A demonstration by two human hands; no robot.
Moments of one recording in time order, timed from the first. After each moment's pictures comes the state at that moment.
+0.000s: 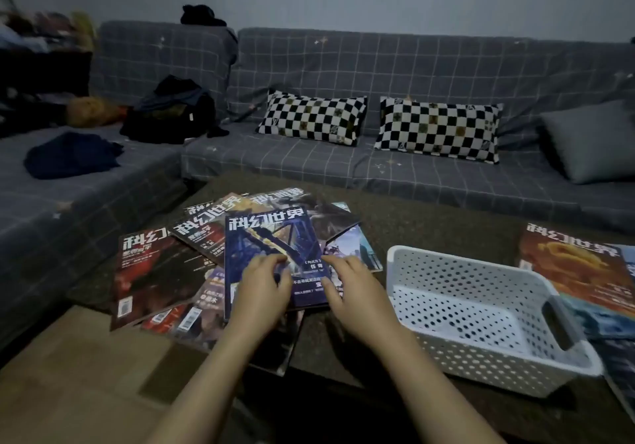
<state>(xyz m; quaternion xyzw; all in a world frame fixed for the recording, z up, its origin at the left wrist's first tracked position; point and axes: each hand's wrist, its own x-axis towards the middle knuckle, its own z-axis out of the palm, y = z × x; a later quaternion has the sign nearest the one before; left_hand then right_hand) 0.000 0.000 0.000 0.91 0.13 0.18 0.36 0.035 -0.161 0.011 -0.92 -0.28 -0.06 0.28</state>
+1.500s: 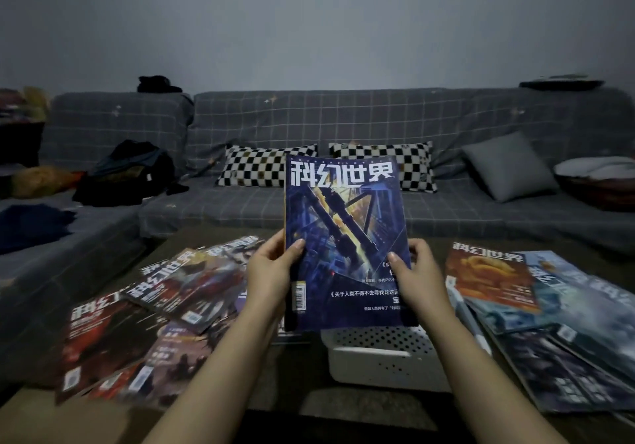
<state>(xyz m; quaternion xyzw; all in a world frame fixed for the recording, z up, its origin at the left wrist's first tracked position) 0.014 -0.106 0.110 0.60 0.06 0.15 0.79 0.036 -0.306 0.101 -0.80 -0.01 -0.15 0.58</state>
